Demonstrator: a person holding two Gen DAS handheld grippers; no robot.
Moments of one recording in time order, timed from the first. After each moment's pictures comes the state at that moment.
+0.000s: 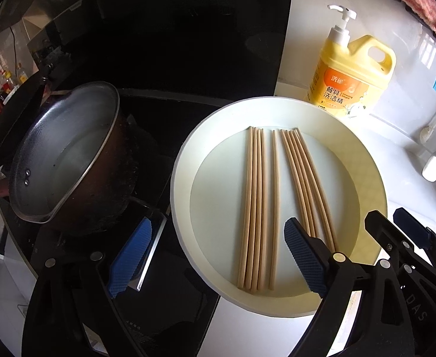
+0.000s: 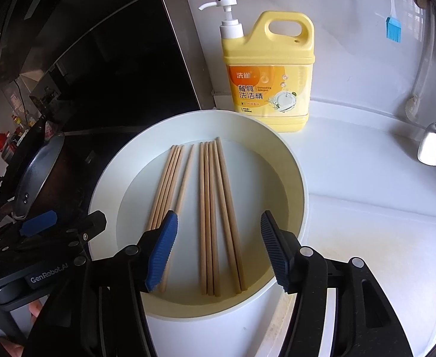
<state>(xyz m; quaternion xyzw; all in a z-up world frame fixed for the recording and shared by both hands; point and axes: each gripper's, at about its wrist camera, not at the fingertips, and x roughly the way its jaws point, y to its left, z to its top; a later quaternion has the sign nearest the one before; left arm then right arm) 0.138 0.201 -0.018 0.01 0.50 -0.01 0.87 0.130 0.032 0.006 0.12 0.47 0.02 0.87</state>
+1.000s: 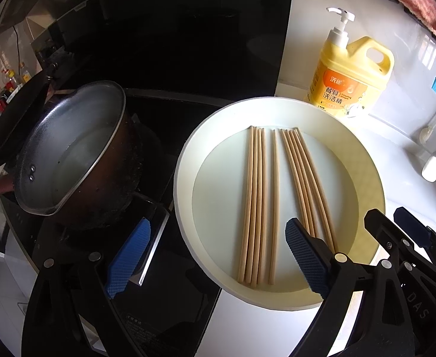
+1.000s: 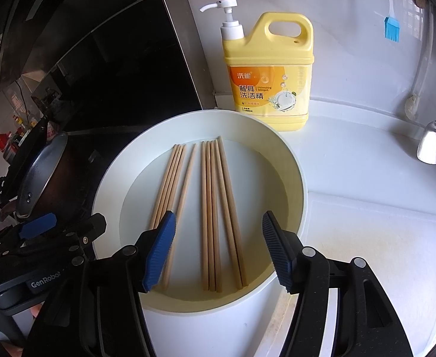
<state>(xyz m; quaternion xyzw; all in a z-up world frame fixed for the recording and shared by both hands) 0.126 0.202 -0.012 0.01 0.50 0.00 0.87 0.126 0.032 0.009 0.12 0.47 0.03 0.87</state>
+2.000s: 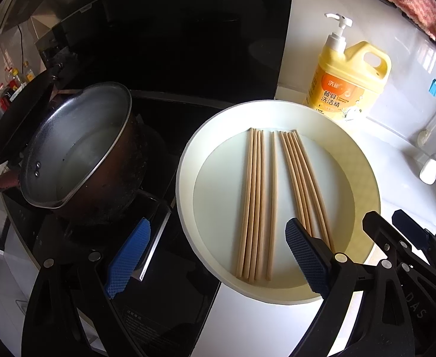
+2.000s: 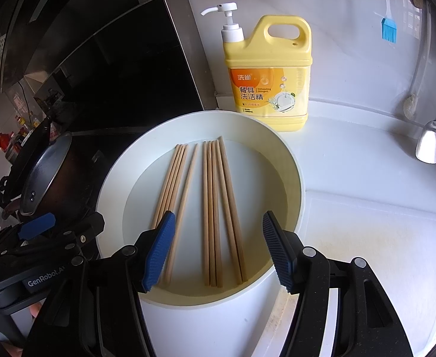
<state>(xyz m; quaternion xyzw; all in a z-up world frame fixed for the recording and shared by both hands) 0.116 0.200 -0.004 0.00 0.49 0.01 0.87 0.120 0.030 0.013 0.12 0.47 0.03 0.88</state>
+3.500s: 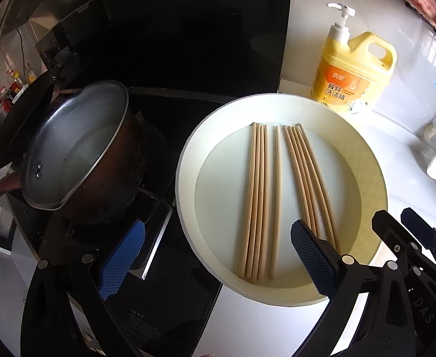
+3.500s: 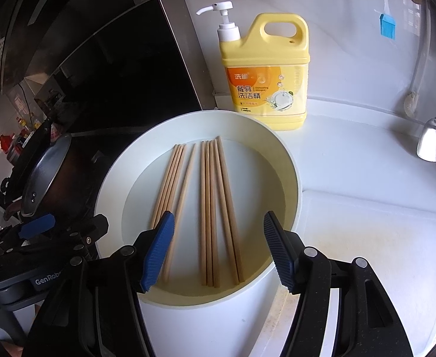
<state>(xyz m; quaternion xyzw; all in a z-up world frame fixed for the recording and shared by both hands) 0.112 0.187 -0.012 0.01 0.50 0.04 0.86 0.120 0.021 0.011 0.13 0.47 0.04 0.87</state>
